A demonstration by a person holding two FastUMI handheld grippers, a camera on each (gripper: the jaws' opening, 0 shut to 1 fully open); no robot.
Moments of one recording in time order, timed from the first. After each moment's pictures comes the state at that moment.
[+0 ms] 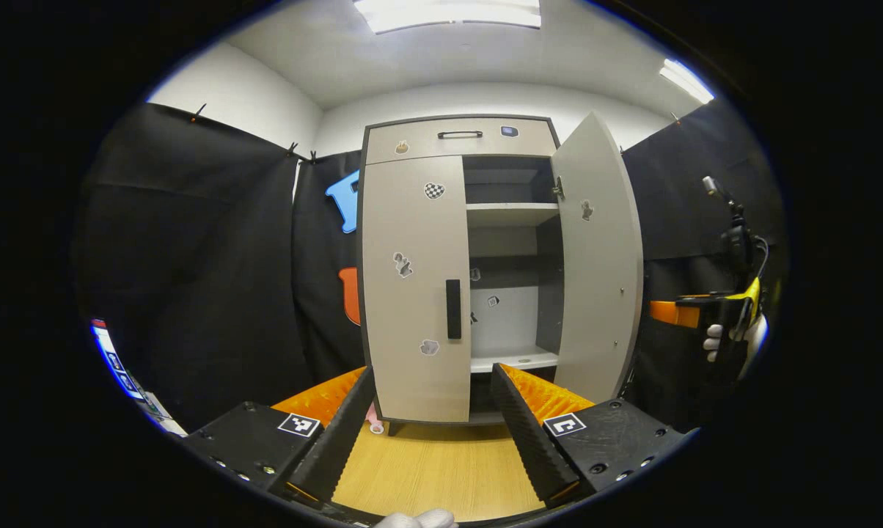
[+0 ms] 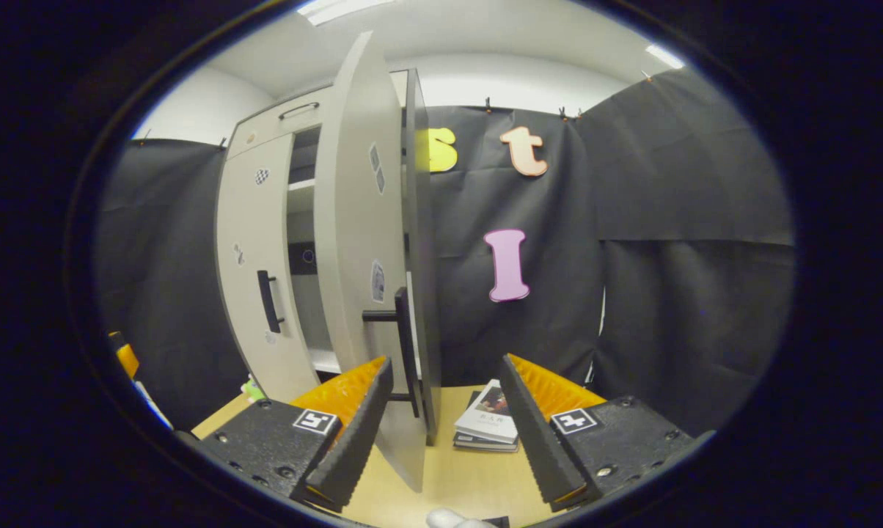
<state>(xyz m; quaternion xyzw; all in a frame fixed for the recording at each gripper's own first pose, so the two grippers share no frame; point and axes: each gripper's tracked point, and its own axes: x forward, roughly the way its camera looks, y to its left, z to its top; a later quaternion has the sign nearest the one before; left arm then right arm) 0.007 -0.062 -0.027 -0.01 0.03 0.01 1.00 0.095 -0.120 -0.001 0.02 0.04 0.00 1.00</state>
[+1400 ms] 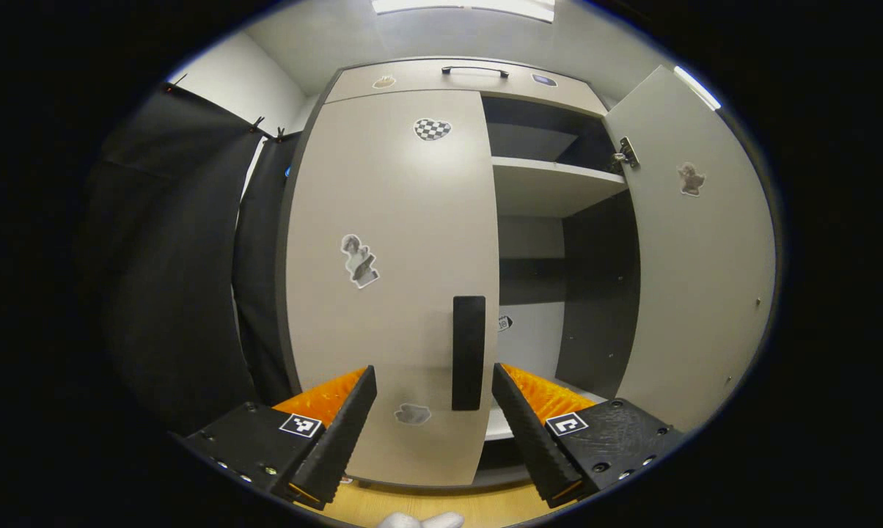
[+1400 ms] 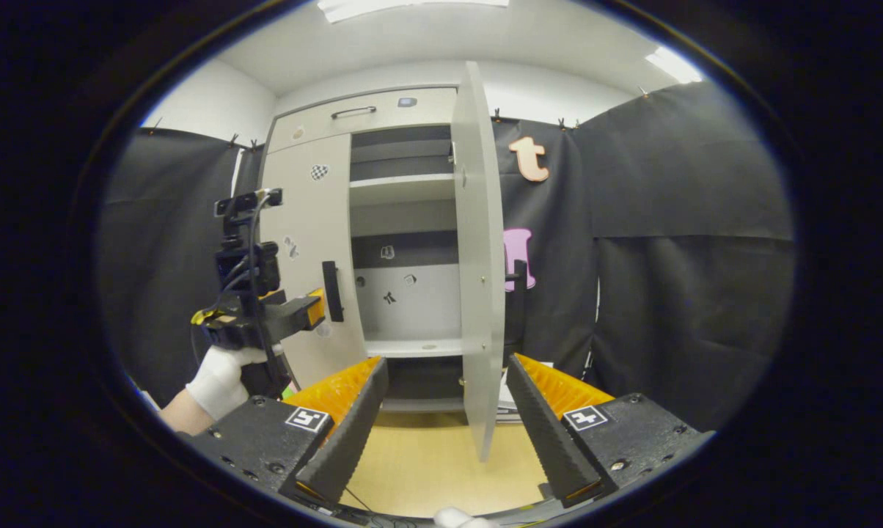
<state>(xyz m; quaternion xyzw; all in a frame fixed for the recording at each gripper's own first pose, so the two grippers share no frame) 0.282 -0.062 -0.051 -0.03 0.01 -0.03 1.00 0.011 0.007 -0.027 0.04 0.06 -0.02 1.00</state>
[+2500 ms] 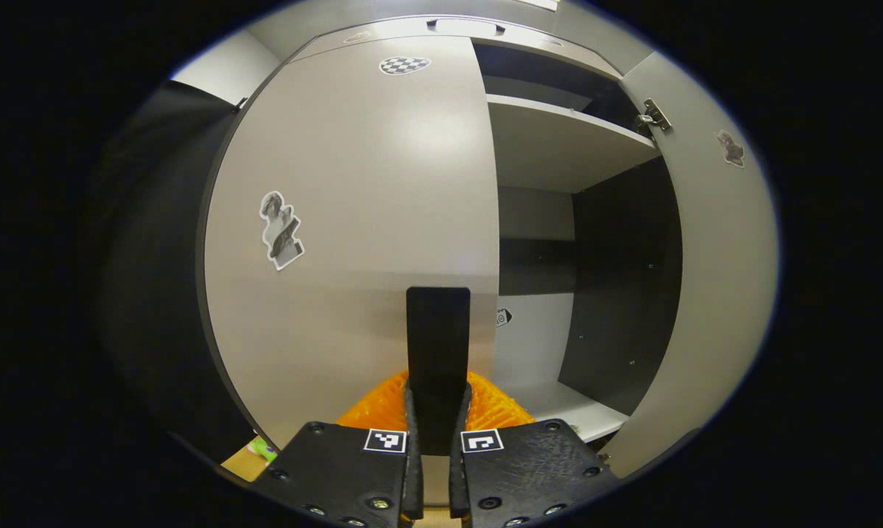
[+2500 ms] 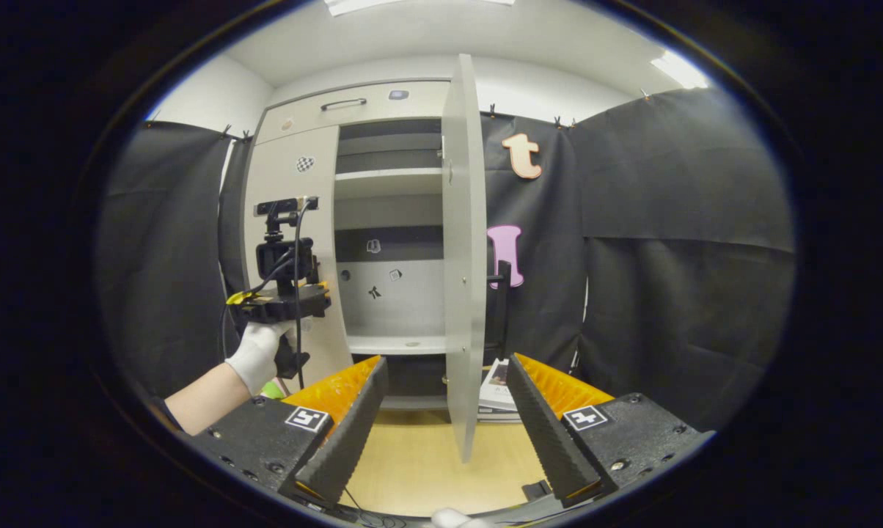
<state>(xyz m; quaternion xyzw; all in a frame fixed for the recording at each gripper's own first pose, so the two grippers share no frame) 0.355 -0.088 -0.074 -0.03 0.05 -0.03 1.00 0.023 -0.010 -0.034 0.03 0.07 -0.03 1.00</state>
